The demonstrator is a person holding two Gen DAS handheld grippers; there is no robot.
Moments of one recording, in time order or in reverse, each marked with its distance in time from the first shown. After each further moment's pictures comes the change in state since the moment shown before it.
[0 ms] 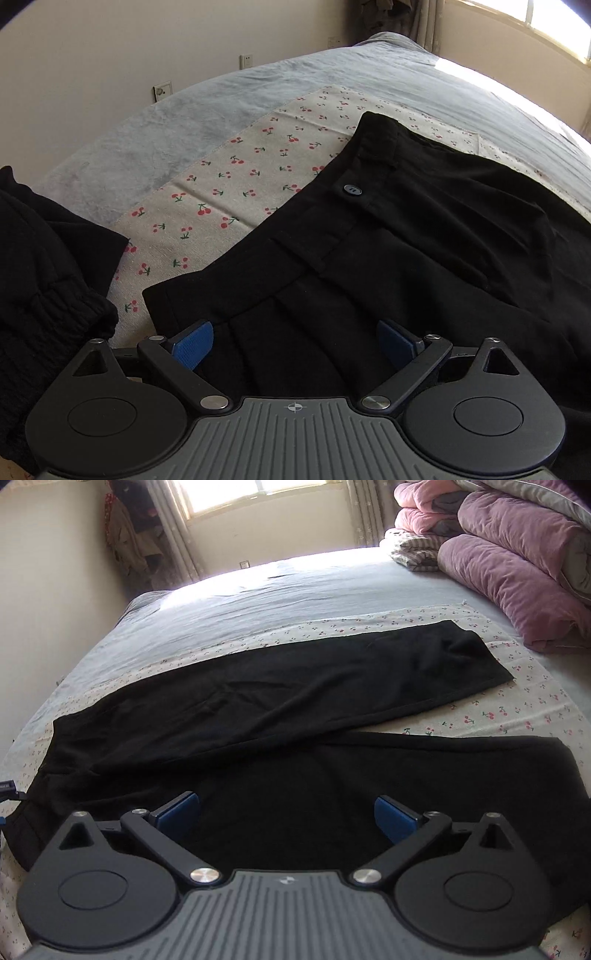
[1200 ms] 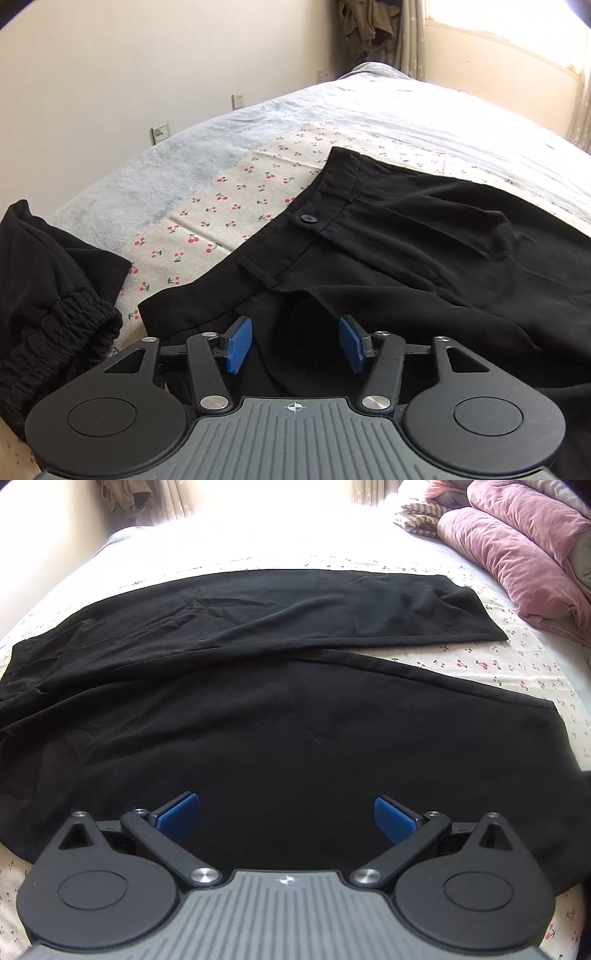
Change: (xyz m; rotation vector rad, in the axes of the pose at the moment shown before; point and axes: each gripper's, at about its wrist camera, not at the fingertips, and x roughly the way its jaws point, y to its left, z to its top) left arm -0.065 -0.037 -0.019 0.041 -0.152 -0.045; right arm 0.032 -0.005 -0.026 -0.044 0.139 -0.131
